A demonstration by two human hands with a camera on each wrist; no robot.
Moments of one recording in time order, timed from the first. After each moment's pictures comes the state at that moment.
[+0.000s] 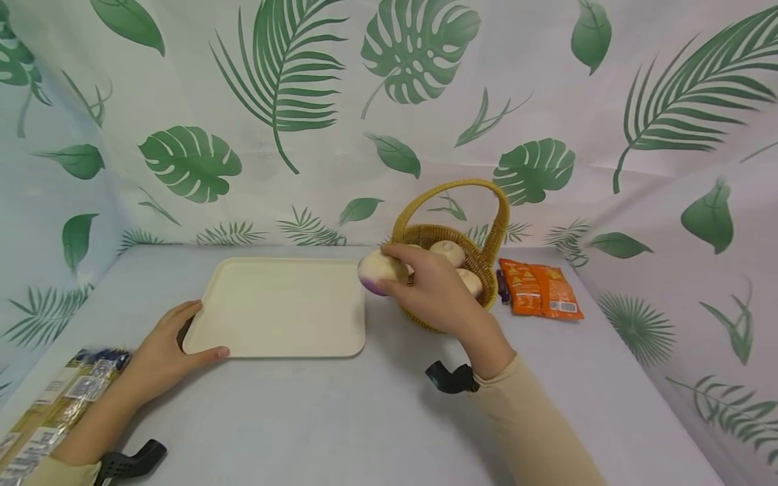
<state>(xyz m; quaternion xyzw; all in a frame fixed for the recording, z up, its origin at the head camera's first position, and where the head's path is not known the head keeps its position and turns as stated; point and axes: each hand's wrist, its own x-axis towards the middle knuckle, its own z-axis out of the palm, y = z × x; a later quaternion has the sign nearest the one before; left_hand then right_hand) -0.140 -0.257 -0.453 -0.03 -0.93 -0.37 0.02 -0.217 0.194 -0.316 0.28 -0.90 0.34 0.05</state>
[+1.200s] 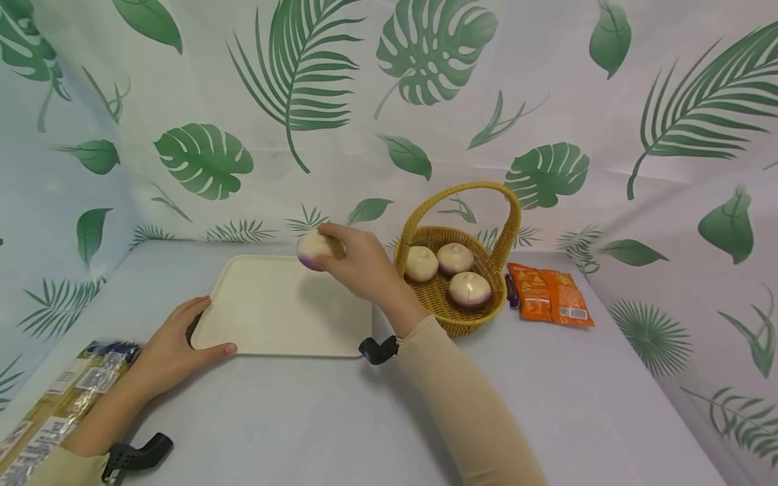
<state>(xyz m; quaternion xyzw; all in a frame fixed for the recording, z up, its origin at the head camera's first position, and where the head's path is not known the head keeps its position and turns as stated) -0.141 -0.259 -0.456 -0.03 -0.93 -0.36 0.04 -0.270 0.079 -0.339 0.31 -0.86 0.41 0.02</state>
